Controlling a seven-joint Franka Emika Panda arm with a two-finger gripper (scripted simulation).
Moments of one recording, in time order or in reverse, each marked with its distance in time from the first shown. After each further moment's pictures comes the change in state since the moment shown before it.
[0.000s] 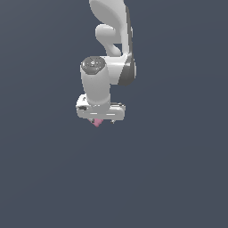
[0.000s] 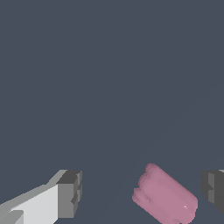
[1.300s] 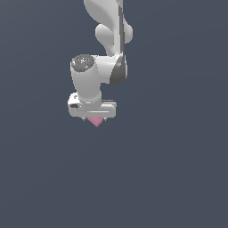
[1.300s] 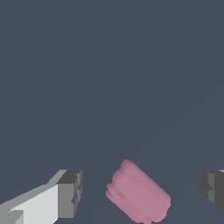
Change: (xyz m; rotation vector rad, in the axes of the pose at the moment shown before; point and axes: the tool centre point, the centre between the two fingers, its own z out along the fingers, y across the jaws) arm -0.010 0.040 0.002 -0.023 0.009 -0.065
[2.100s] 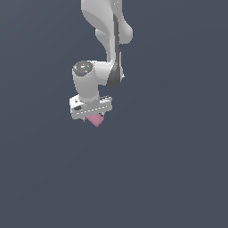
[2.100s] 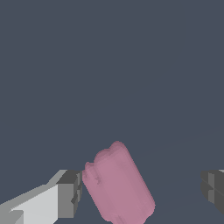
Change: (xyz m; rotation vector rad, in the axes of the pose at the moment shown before) arm -0.042 0.016 0.042 0.000 0.003 -0.344
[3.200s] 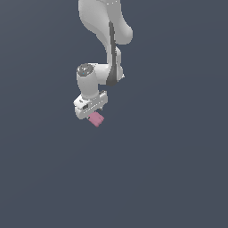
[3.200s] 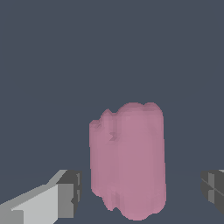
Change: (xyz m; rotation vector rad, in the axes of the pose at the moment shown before) arm -0.060 -0.012 0.044 0.004 0.012 -0.446
